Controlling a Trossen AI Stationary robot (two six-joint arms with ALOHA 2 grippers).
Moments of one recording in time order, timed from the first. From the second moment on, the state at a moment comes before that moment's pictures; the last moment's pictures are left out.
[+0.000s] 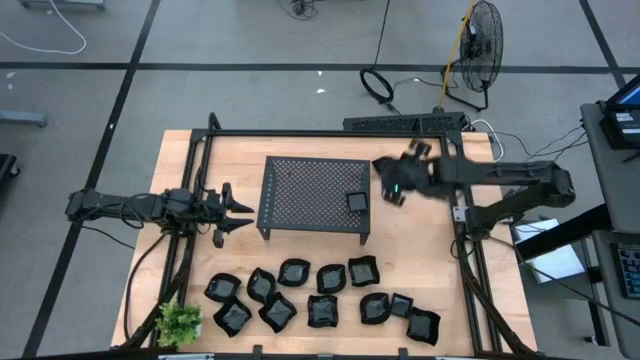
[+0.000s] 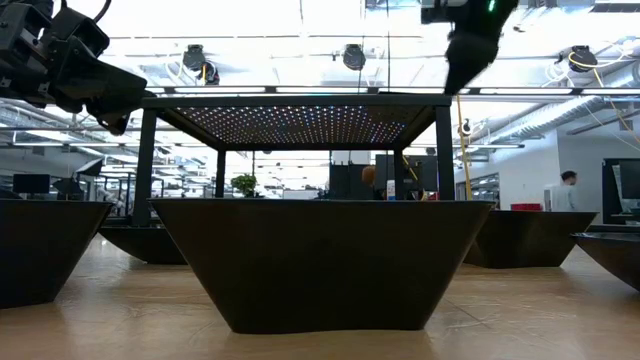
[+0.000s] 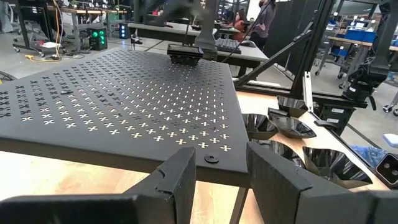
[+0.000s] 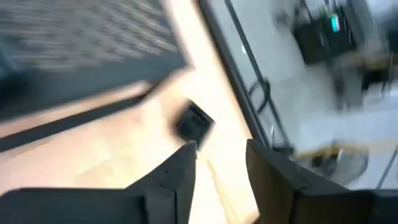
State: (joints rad) left arm -0.07 0.19 0.05 0.06 -0.04 -0.14; right arm -0.07 1.29 1.20 -1.06 0.66 0.16
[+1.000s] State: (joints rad) left arm -0.07 0.19 0.05 0.06 -0.04 -0.14; right arm -0.79 1.55 0.80 -0.38 -0.05 0.20
